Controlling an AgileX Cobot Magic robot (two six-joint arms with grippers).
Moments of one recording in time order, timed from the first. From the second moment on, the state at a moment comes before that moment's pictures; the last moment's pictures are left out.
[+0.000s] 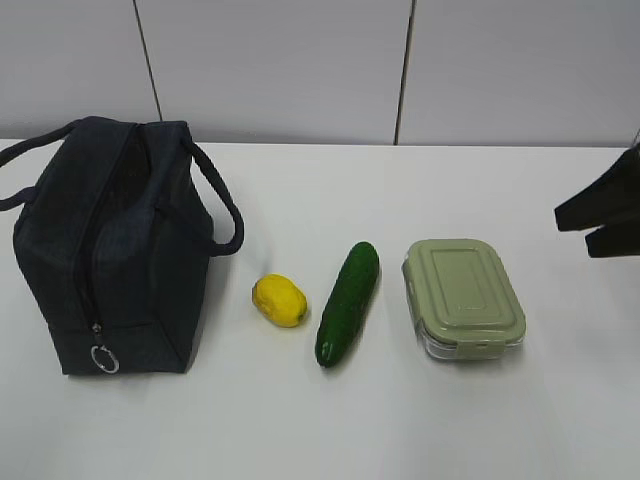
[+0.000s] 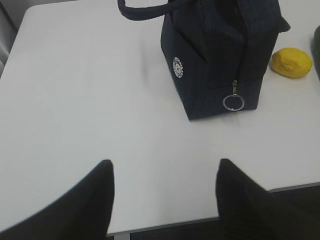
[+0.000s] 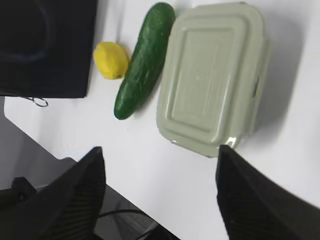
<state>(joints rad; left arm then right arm) -0.15 0.01 -0.51 0.03 1.11 -0.01 -0.33 1.61 -1.04 0.96 1.19 -0.82</state>
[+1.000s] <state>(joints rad) -0.15 0.01 -0.51 0.03 1.11 -0.01 -0.34 1.77 -1.04 0.93 1.15 -0.84</state>
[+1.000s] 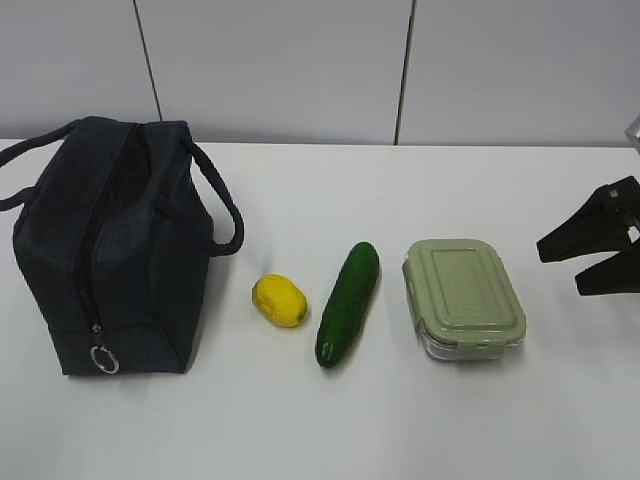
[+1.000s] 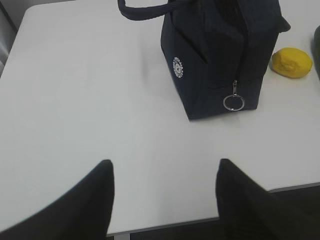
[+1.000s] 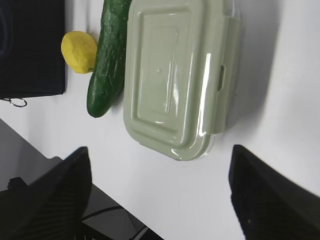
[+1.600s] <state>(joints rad) -0.15 0.01 -0.51 0.03 1.11 -0.01 -0.34 2.04 -1.25 0.94 1.17 -0.83</state>
